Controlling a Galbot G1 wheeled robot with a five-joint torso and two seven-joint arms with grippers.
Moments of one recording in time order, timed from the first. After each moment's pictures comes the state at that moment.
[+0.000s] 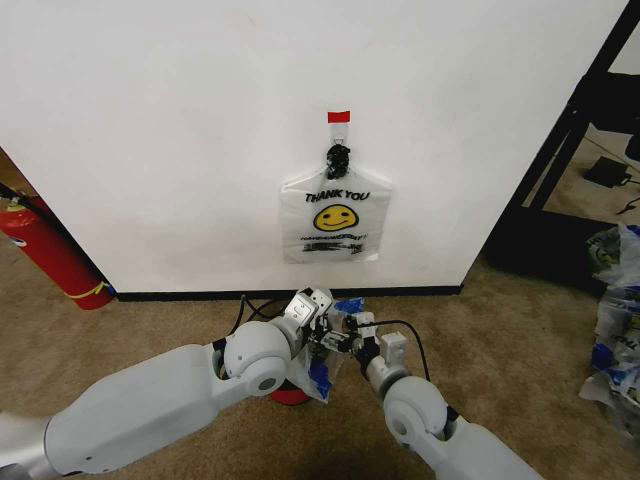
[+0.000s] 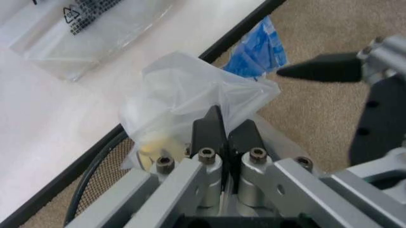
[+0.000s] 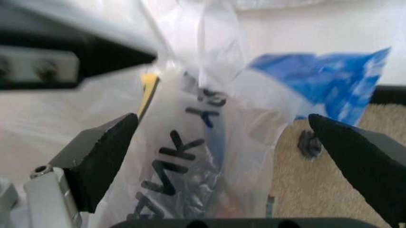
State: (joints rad) left arm 0.43 -0.84 0.61 -2.03 -1.01 0.74 -0.62; right arm -1.01 1.11 -0.16 1.86 0.75 -0.34 0.42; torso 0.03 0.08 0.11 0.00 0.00
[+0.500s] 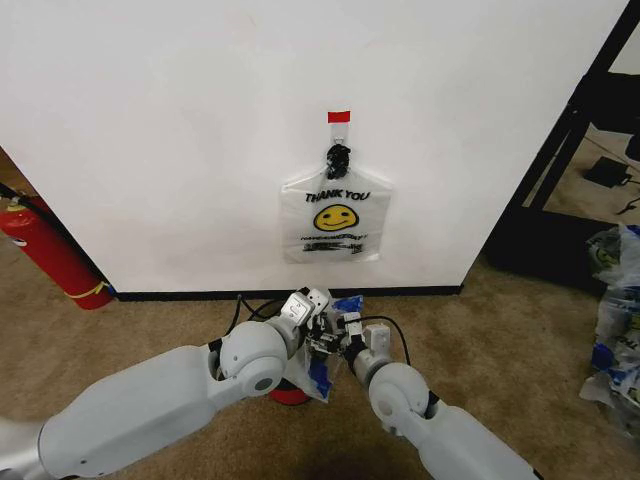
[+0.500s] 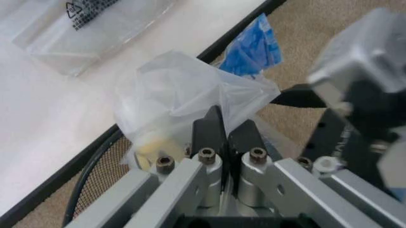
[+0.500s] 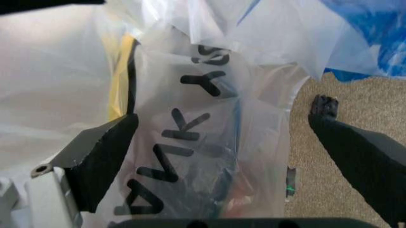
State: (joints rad) left arm 0.45 -0.83 0.59 -2.04 -1.01 0.74 -0.62; right arm -0.95 1.14 -0.20 1.81 0.87 -0.42 0.49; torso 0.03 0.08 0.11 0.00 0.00
